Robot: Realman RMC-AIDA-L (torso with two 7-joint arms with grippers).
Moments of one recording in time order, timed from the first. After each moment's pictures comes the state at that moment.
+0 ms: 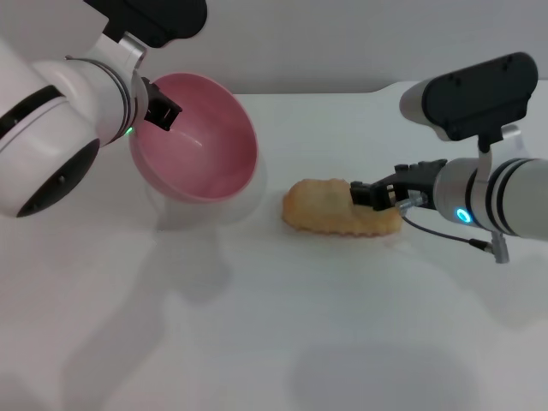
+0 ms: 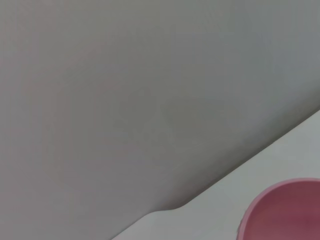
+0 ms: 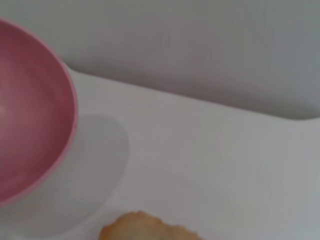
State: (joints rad) left arm -0.52 -2.06 1.93 1.53 0.19 -1.08 -0.19; right arm 0.35 2.08 -1.92 -1.39 0.26 0.77 0.16
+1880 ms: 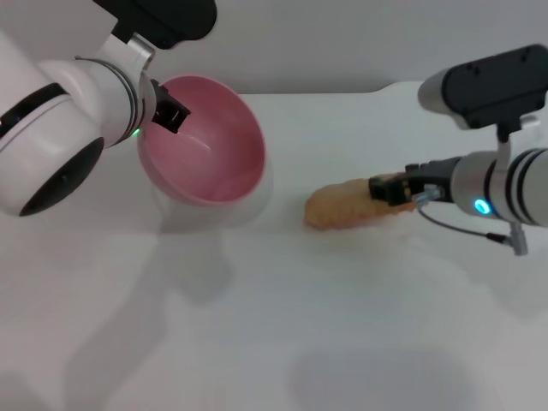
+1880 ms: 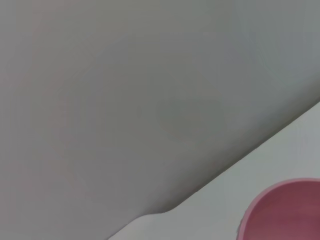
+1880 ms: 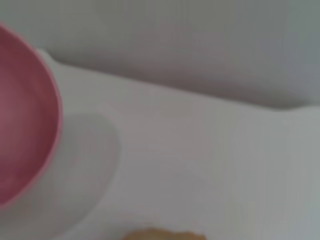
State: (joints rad) left arm -0.53 -2.07 1.93 1.53 0.16 -1.08 -0.17; right arm 0.35 2.07 -1.86 -1.42 0.31 0.84 0.11
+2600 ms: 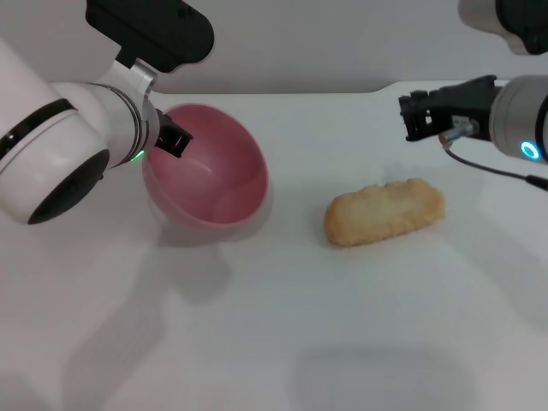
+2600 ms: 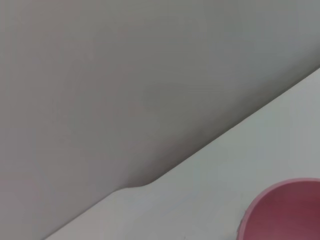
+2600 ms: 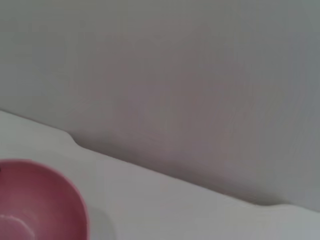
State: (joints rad) left arm -0.53 -2.07 1.94 1.46 0.11 -1.06 -0.19; right arm 0.26 2.08 -1.82 -1.84 0.22 1.03 0.07
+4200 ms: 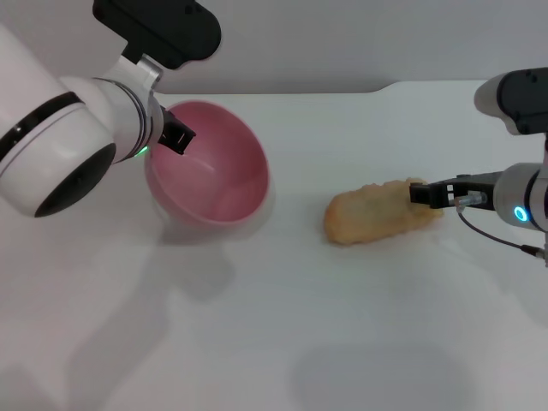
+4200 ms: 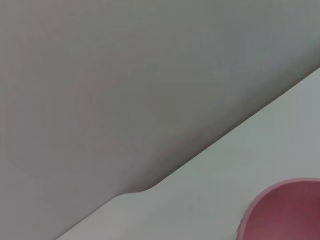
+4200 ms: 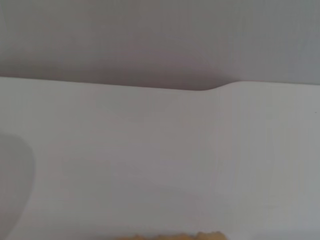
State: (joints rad) left arm -0.56 -2.07 1.94 1.45 0.11 -1.07 -0.18; right arm 0.29 2.07 -1.78 -1.37 0.27 0.80 0.17
